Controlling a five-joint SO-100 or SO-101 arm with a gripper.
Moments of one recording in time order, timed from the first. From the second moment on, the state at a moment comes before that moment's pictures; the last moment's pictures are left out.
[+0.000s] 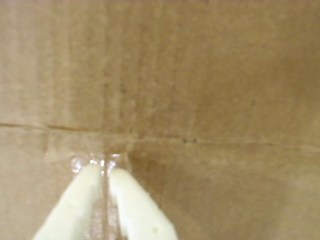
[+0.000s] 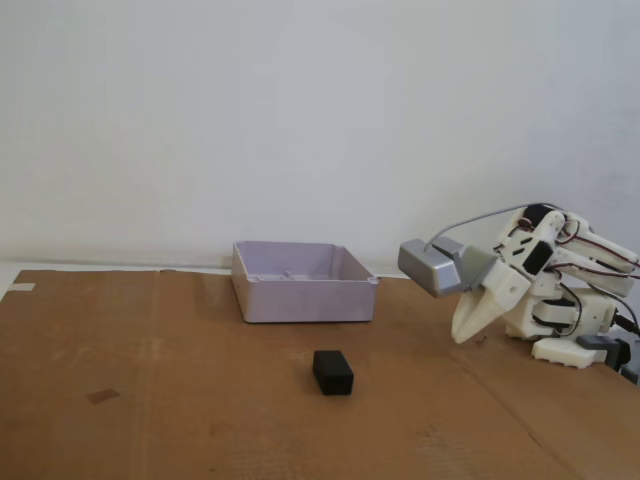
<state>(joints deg) -3.7 193.5 178.0 75.4 7.7</state>
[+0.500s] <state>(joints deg) -3.7 193.5 178.0 75.4 7.7</state>
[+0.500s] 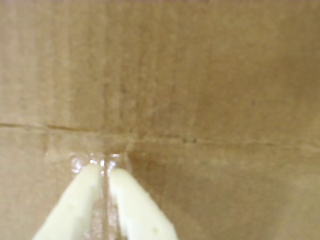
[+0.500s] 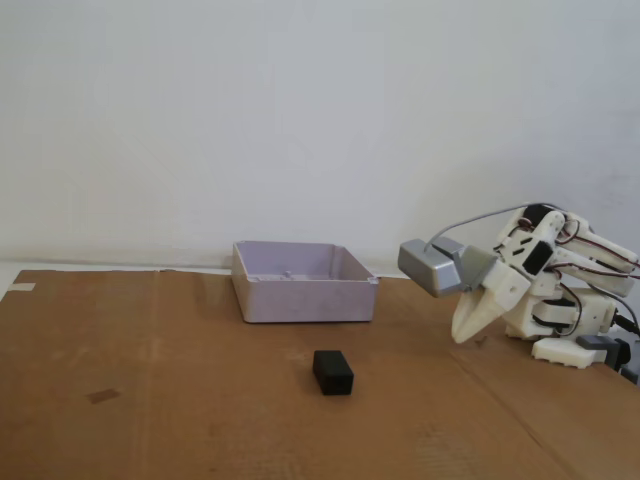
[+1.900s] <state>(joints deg) -3.6 175.3 167.4 66.7 8.3</state>
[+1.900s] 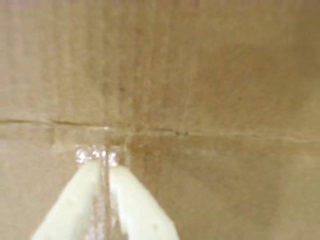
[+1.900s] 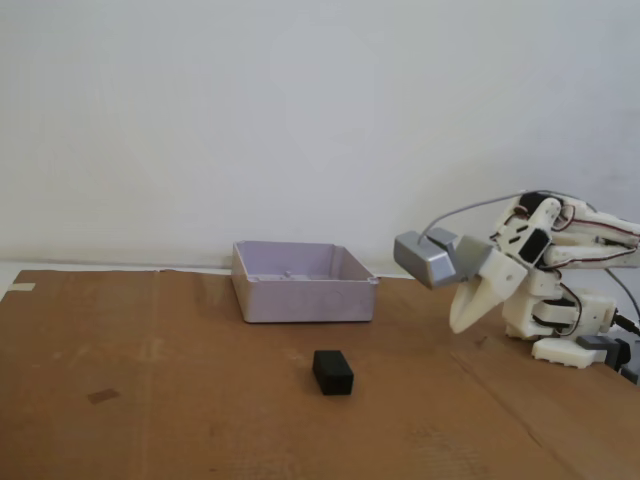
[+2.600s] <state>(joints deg) -3.6 144.6 145.6 51.2 8.3</state>
